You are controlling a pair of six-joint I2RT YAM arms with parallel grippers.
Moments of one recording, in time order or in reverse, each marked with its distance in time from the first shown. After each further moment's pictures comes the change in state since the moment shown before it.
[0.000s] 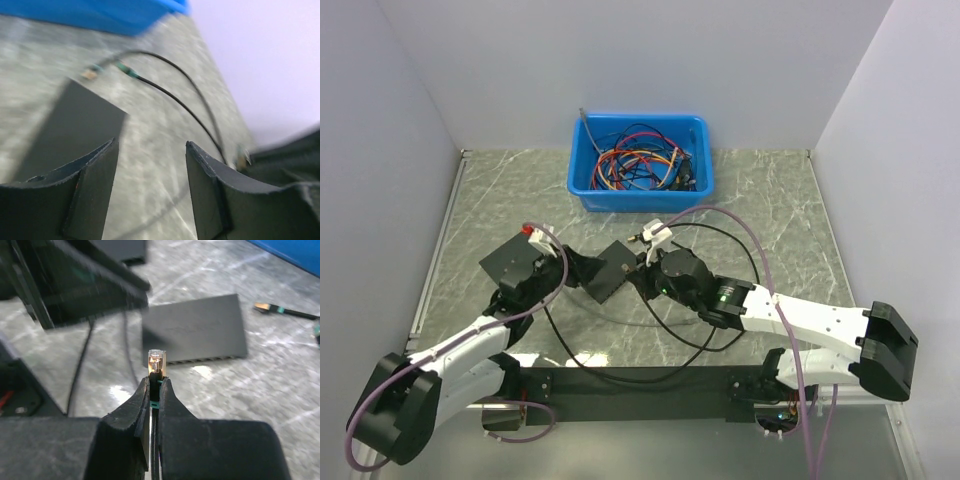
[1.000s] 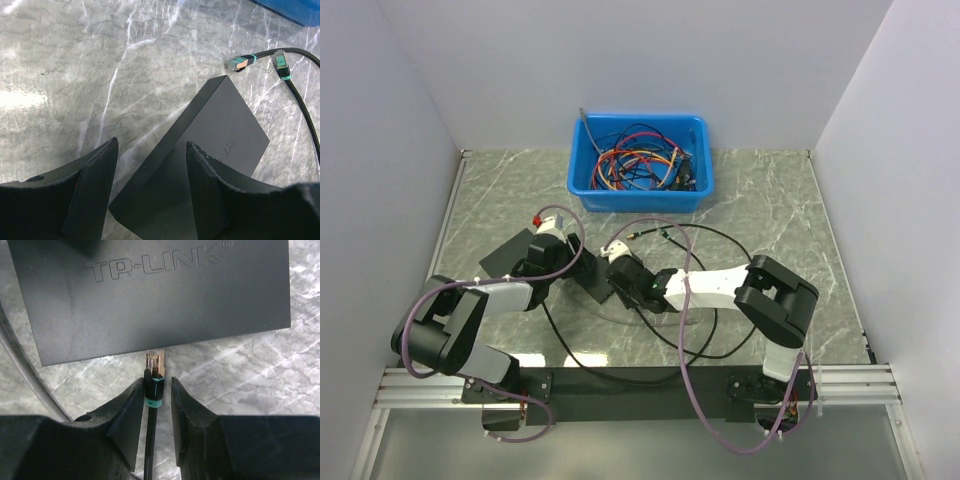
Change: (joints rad) left arm 0.048 0.485 0.193 -0.159 -0.259 0.086; right arm -0.008 0.587 0.198 -0.105 0.072 -0.017
